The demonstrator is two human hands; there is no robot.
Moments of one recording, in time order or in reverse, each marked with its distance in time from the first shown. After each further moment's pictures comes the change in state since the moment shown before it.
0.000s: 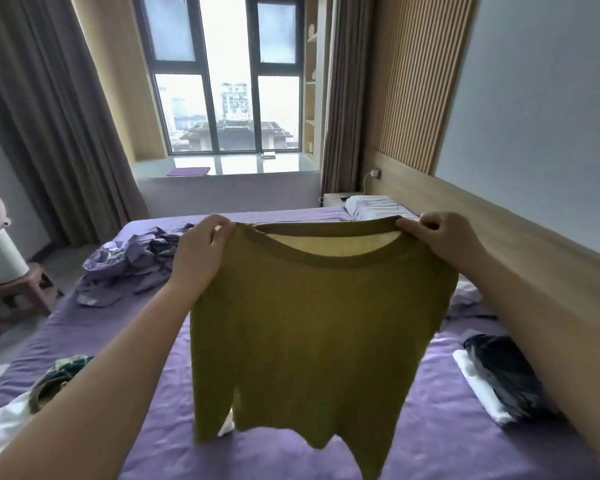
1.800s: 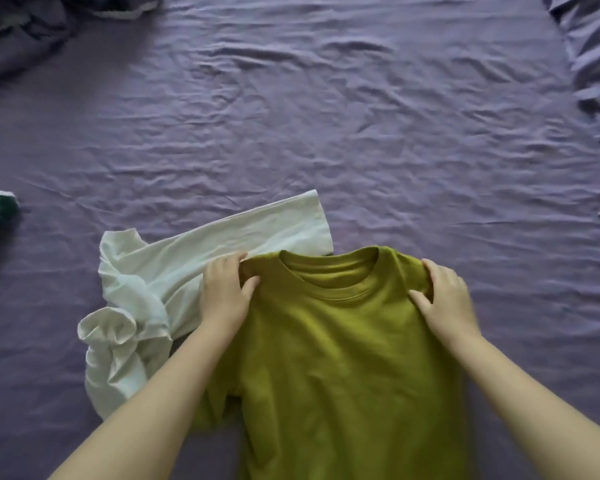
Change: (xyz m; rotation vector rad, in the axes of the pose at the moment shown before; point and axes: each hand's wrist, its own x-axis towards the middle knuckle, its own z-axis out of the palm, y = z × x) left_hand -0.121 -0.367 0.453 0.393 -0.620 -0.658; right_hand -0.041 0.388 0.491 -0.206 -0.756 0.573
